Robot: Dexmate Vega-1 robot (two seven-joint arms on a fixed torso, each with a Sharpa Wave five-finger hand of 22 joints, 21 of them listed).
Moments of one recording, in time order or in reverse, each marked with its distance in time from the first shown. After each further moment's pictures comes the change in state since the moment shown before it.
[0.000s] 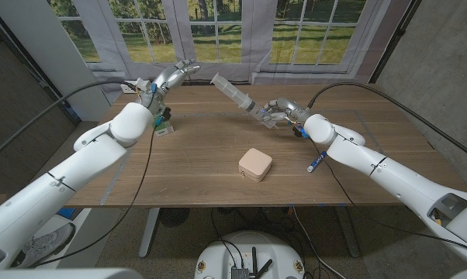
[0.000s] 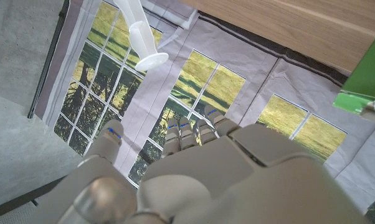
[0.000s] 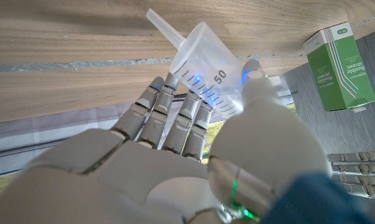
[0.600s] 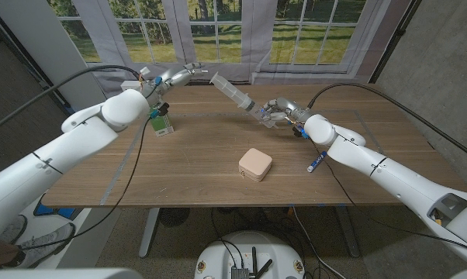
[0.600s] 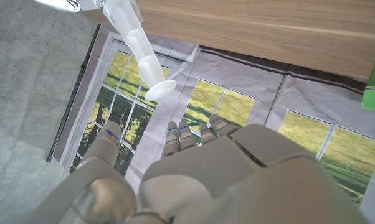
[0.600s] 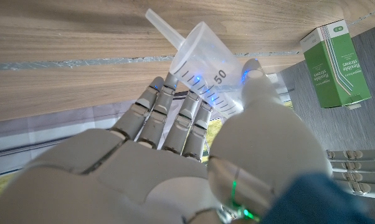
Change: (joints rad) left arm -0.113 0.099 0.052 -0.009 -0.017 0.054 -0.213; left_hand -0.028 -0.009 -0.028 0.020 0.000 -0.047 -0.028 -0.005 0.000 -0.041 -0.028 -0.011 0.000 -0.095 0.013 0.000 0.005 -0.150 0.004 -0.006 0.005; right arm 0.000 0.000 0.000 0.017 0.008 0.035 -0.009; right_hand 0.008 -0.008 -0.001 -0.001 0.000 0.004 0.004 -0.008 0.001 0.000 0.000 0.000 0.000 0.000 0.000 -0.007 0.002 0.000 0.000 0.000 0.000
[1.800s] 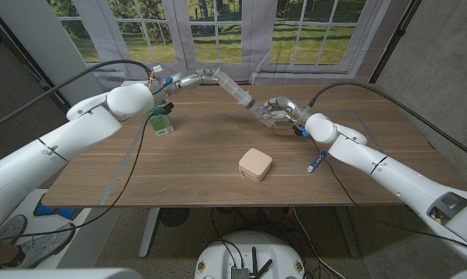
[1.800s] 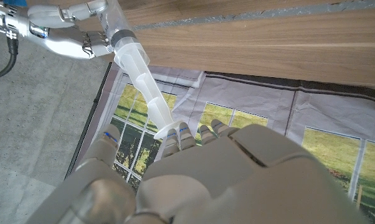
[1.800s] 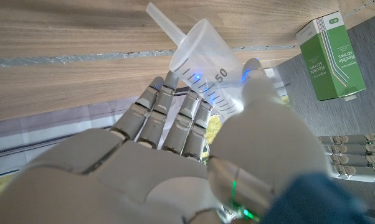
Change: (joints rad) left arm -0.122 0.010 0.107 0.030 0.044 0.019 -0.148; left_hand -0.005 -0.005 -0.008 0.017 0.000 -0.036 -0.011 -0.006 -0.007 -0.009 -0.003 0.000 0.000 0.000 0.000 0.000 -0.003 -0.064 0.004 0.000 0.000; right arm 0.007 0.004 0.011 0.023 0.023 0.049 0.004; right_hand 0.003 -0.003 -0.006 0.003 0.007 0.003 0.003 -0.008 0.005 0.016 -0.009 -0.015 0.008 0.000 0.000 -0.008 0.005 0.004 -0.004 0.000 0.000
